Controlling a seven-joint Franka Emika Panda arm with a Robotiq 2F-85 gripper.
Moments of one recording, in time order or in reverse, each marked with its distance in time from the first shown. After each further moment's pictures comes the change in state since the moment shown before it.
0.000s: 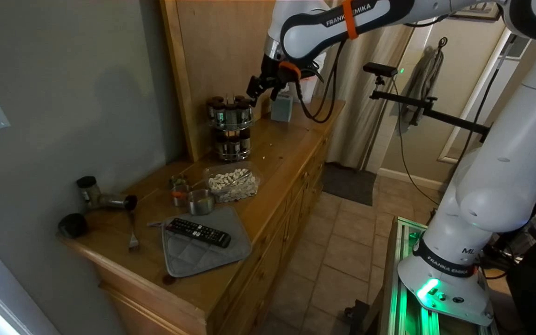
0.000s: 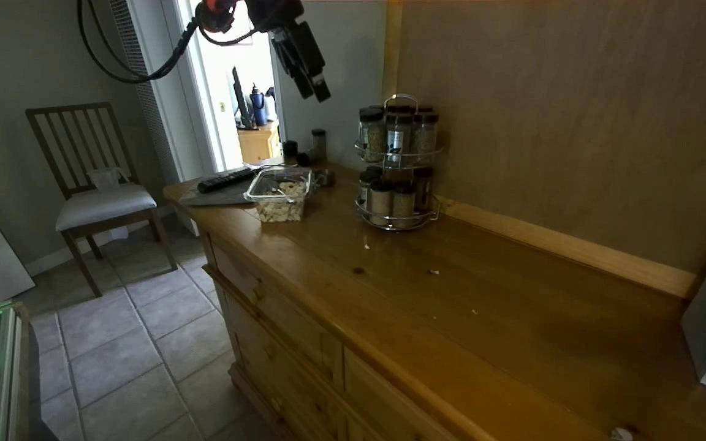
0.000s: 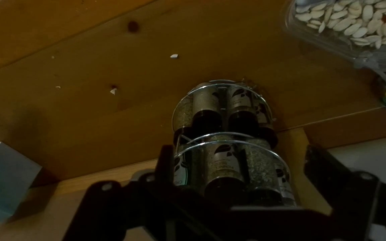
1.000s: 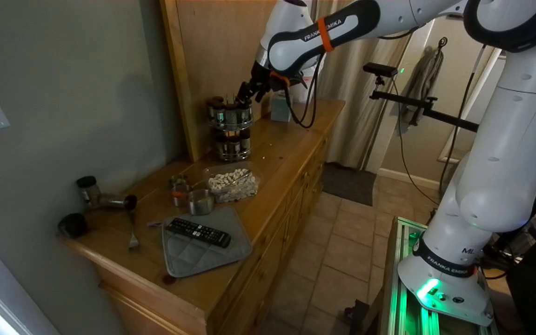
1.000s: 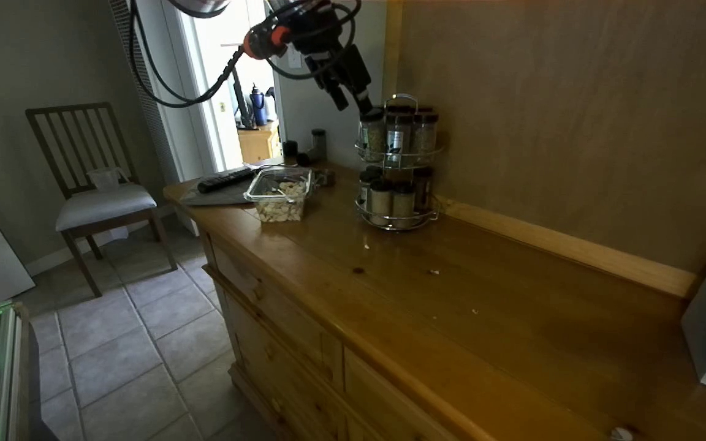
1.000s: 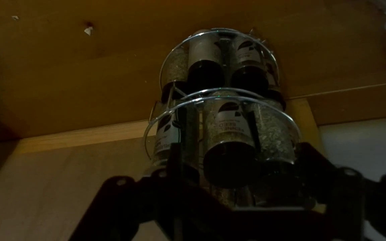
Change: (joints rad) arm 0.000 0.156 -0.040 0.079 0.078 0.202 -0.194
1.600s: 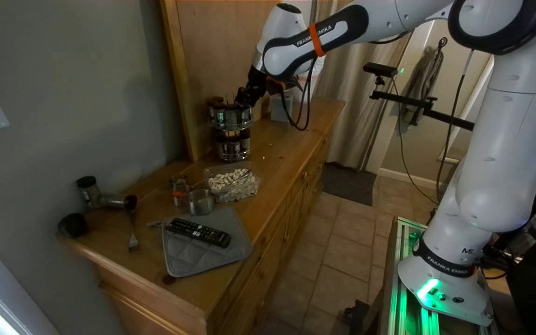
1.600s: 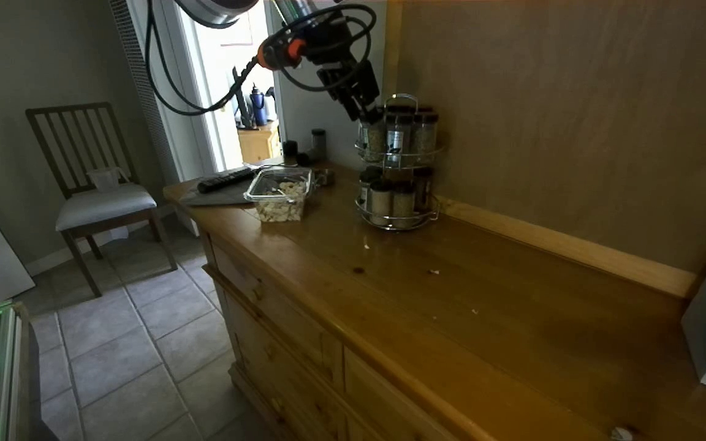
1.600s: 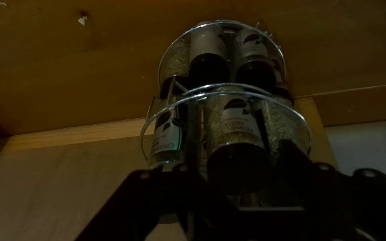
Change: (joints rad) arm -0.001 0.062 -0.007 0.042 0.020 0.023 -0.038
